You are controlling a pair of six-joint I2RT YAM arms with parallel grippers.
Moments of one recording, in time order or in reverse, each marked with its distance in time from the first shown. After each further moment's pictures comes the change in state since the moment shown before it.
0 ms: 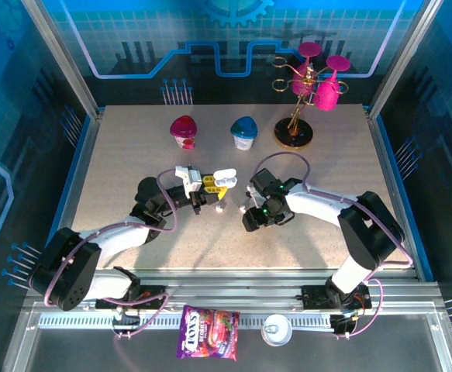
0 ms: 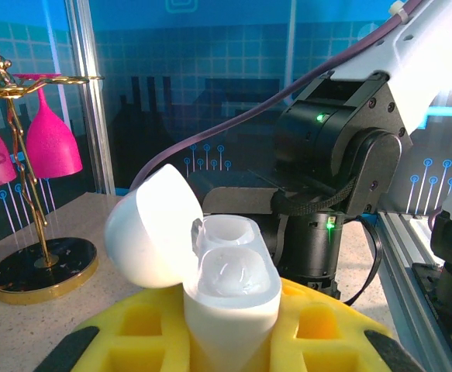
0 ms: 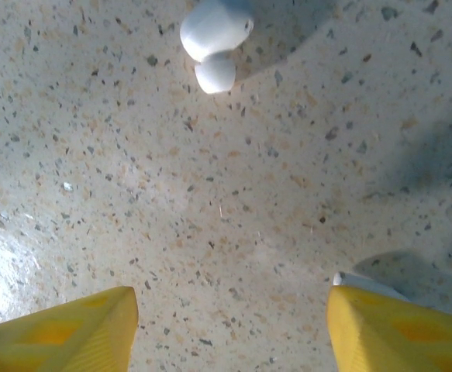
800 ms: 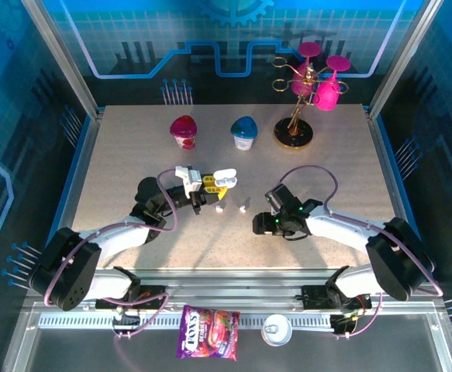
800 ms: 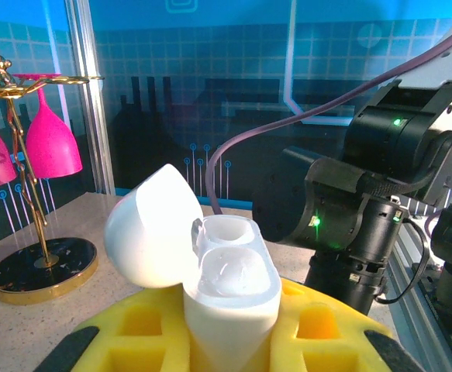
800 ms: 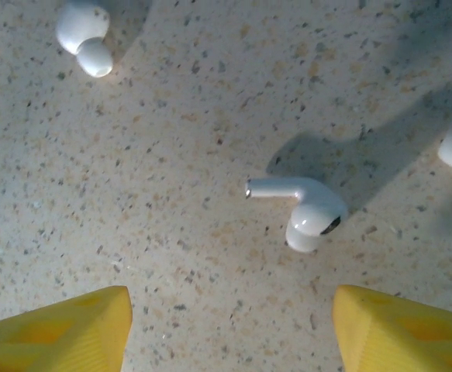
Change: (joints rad) left arm 0.000 0.000 0.000 0.000 0.000 0.000; right arm 0.001 -0.251 -0.282 0.206 0.098 0.392
